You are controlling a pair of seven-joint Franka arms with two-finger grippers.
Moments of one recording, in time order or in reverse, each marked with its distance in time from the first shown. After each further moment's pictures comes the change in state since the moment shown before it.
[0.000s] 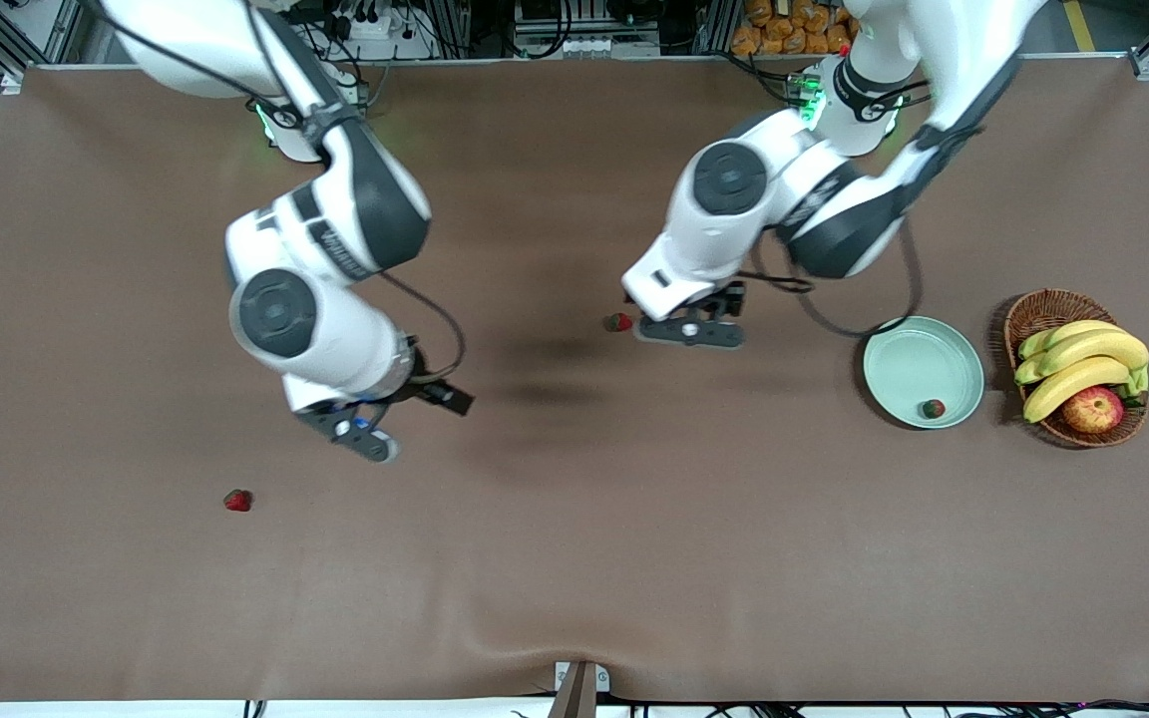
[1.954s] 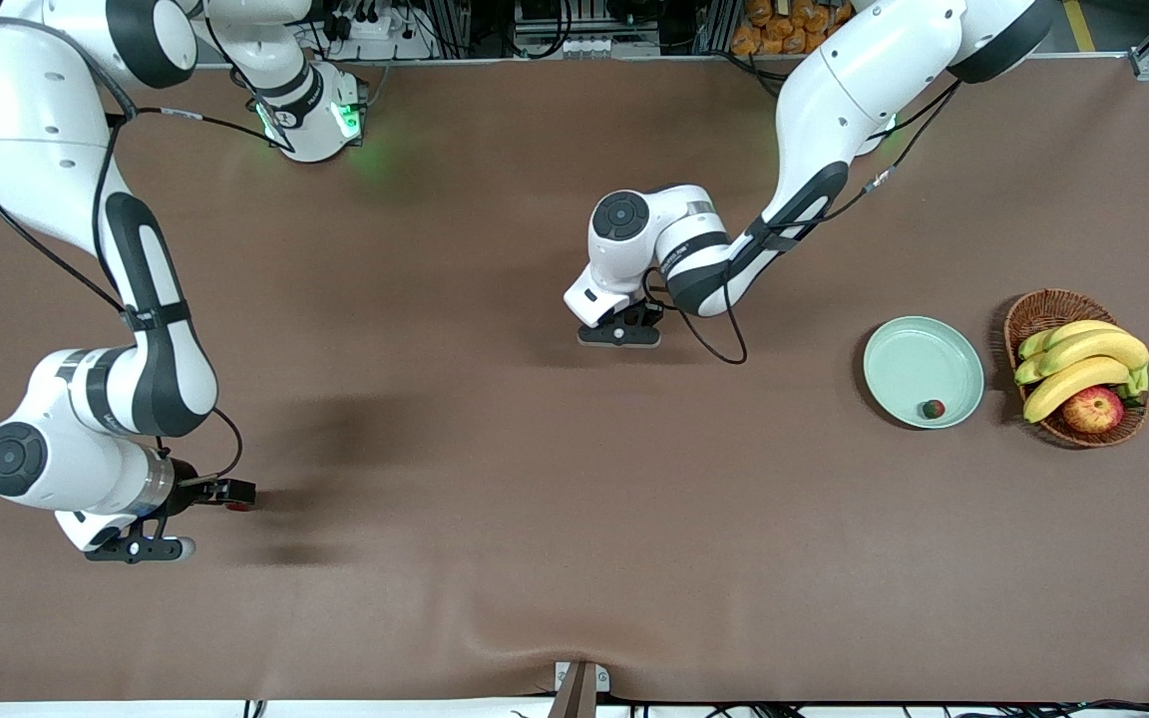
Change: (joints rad) left arm -0.280 0.188 0.246 -0.163 0.249 0.395 -0.332; right arm -0.426 0.237 -0.002 -0.042 -0.128 0.328 -0.861
